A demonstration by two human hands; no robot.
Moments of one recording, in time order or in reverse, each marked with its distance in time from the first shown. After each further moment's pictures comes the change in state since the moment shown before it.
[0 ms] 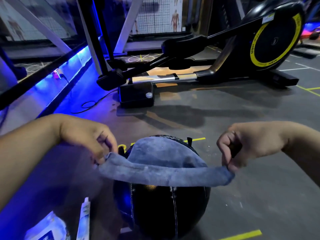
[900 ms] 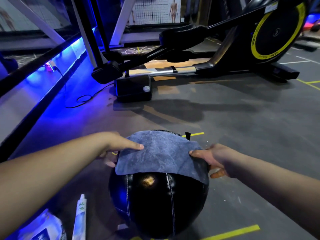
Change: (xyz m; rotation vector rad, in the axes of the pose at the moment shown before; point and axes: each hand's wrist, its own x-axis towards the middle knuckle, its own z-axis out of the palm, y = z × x) left_hand 0.106 -0.026 0.024 -0.327 0.657 -0.541; right_hand 0.107 0.060 0.071 0.574 0.559 0.613
